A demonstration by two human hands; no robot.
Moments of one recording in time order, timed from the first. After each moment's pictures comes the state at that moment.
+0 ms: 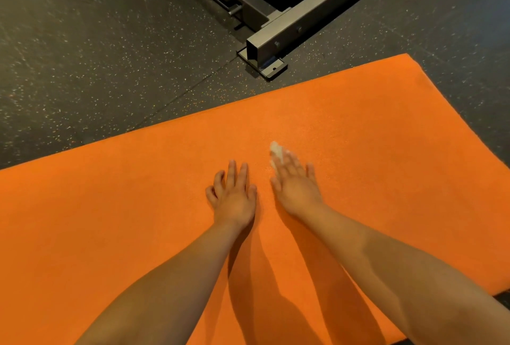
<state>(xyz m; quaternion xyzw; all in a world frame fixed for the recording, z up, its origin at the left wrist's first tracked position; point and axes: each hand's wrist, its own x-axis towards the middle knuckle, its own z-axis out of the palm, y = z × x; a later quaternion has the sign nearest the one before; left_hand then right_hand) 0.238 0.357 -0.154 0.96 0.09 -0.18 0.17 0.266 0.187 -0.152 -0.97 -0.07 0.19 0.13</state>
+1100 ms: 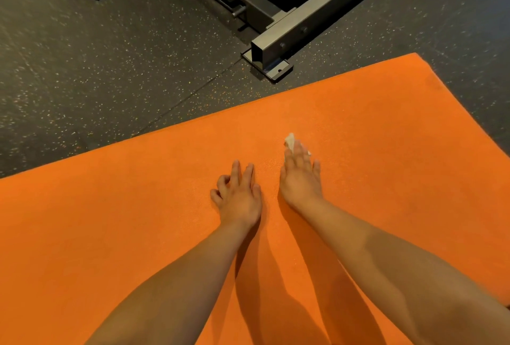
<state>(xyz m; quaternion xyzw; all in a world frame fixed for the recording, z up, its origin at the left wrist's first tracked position) 0.252 0.359 -0.151 0.97 0.10 -0.17 0.16 0.295 0.207 -0.154 -0.97 0.02 0.17 0.14</state>
